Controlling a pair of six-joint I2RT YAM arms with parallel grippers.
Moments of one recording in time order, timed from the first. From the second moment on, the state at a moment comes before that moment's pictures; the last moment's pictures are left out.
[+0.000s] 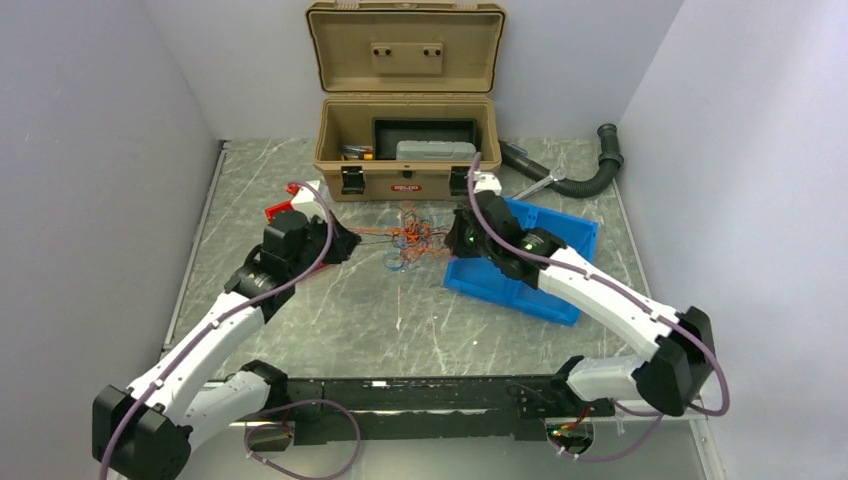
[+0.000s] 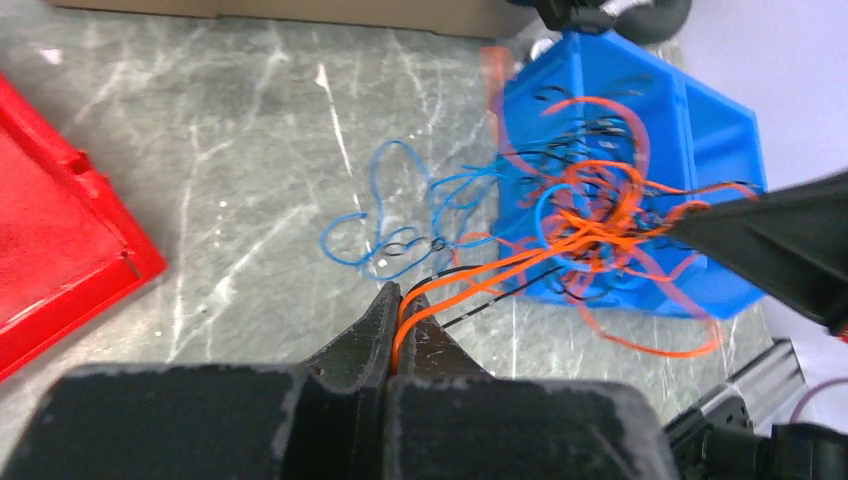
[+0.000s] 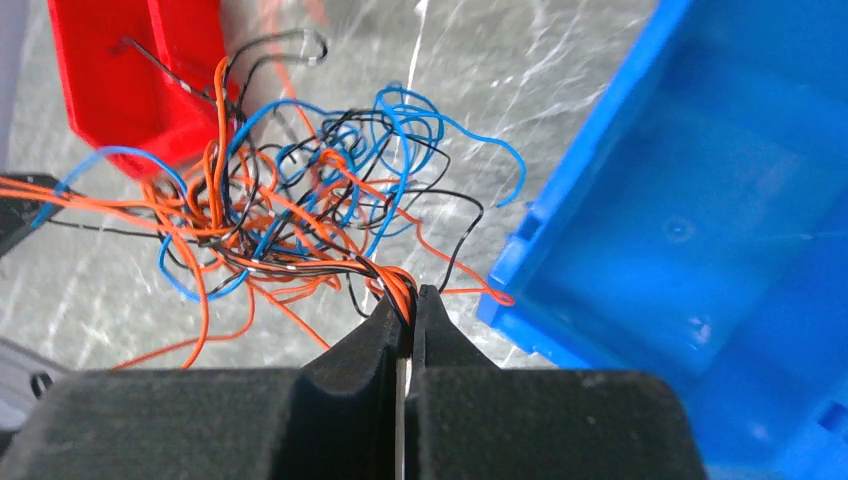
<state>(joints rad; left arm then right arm) -0.45 0.96 0.73 -0.15 0.09 -0.51 0.75 1.31 1.08 -0.45 0.19 0.56</state>
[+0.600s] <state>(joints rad) -0.23 0.89 0.61 0.02 0.40 -0.52 0.54 1.04 0.96 -0.38 -0.27 0.39</state>
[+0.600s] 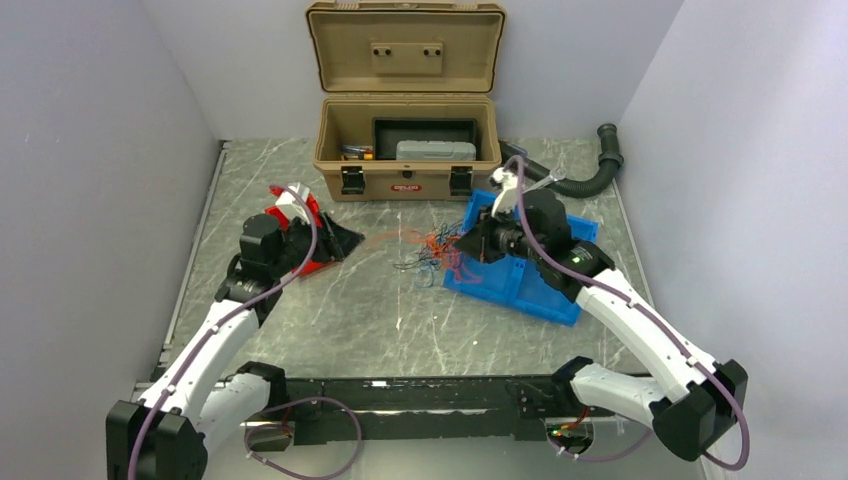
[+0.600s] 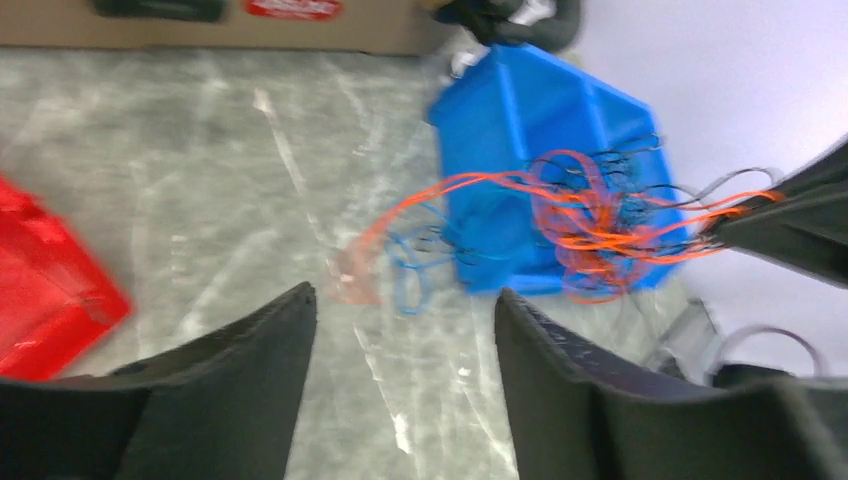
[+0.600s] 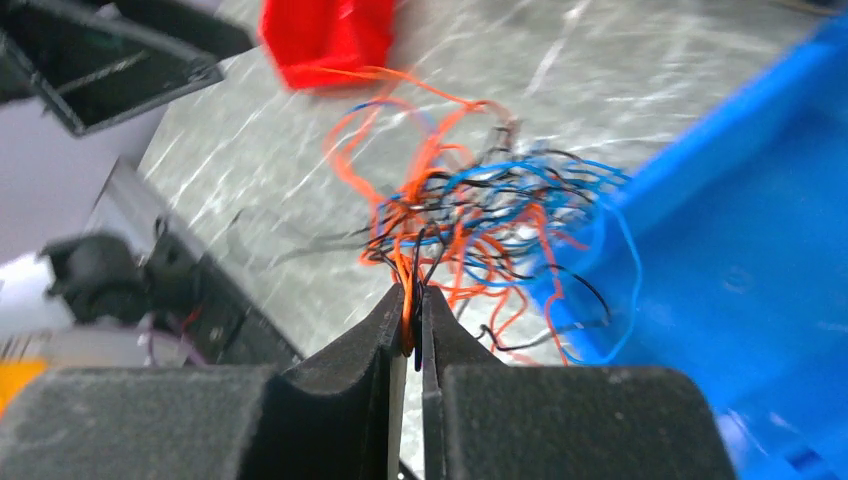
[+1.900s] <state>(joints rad) -0.54 1.24 0.71 0.21 0.70 -0.38 0.71 1.22 1.15 -0.36 -0.51 0.25</state>
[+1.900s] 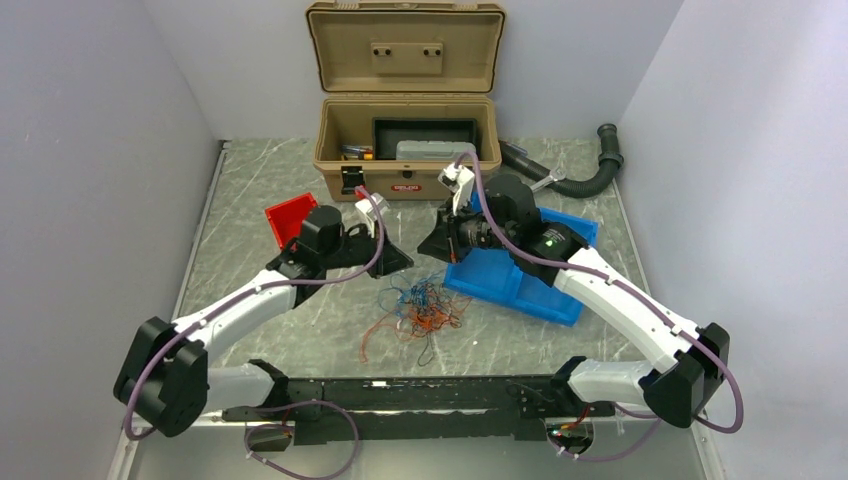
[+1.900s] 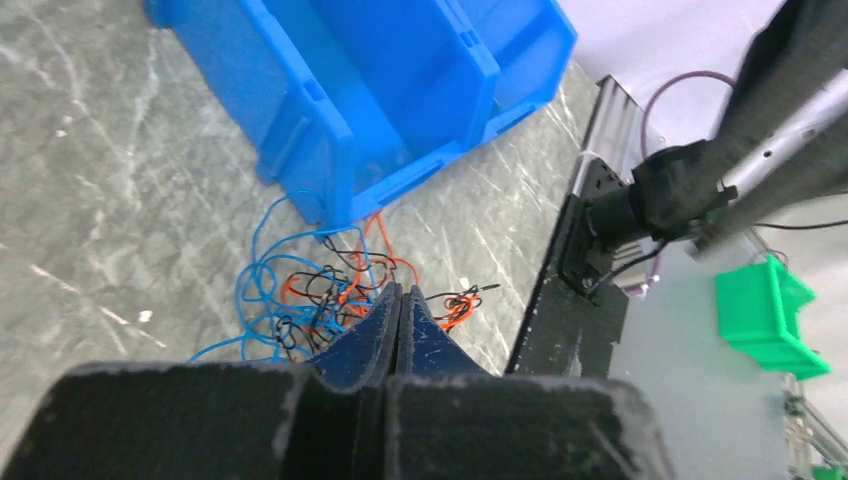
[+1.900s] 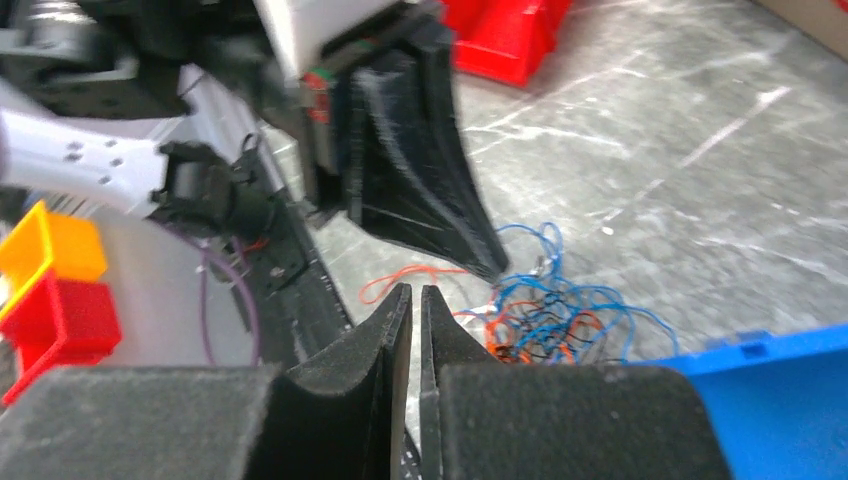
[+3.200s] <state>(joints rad) -0.88 1.64 0.96 -0.28 0.25 -0.03 0.77 0.69 0.44 -0.25 -0.07 0.69</state>
